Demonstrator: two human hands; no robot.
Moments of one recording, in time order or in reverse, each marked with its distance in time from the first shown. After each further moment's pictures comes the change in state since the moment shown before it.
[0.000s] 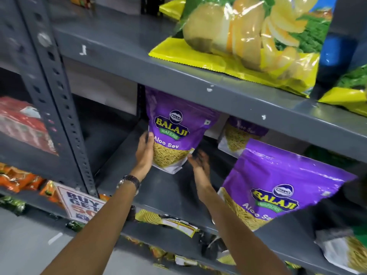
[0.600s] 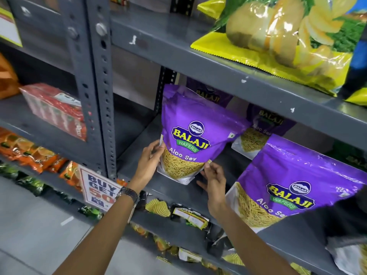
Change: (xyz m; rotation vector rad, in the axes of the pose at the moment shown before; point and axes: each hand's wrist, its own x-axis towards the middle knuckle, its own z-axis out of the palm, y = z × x) left_hand -0.045 -0.025 -0.055 0.007 -0.125 0.029; right_hand -0.051 0.015 -0.011 0.127 -0.047 0.046
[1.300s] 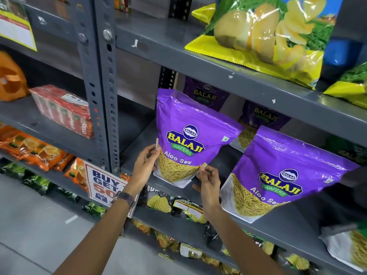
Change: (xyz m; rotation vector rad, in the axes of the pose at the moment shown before) left_hand -0.038 0.011 -0.005 -0.075 0.038 -0.057; right_hand -0.039 0.002 0.002 -0.058 0.027 -0.034
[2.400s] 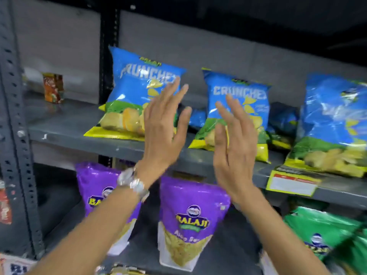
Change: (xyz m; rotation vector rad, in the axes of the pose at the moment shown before) left_hand -0.097 0.291 0.214 0.356 0.133 1.347; right_hand -0.063 -0.295 -0.134 -0.683 0.422 -1.522
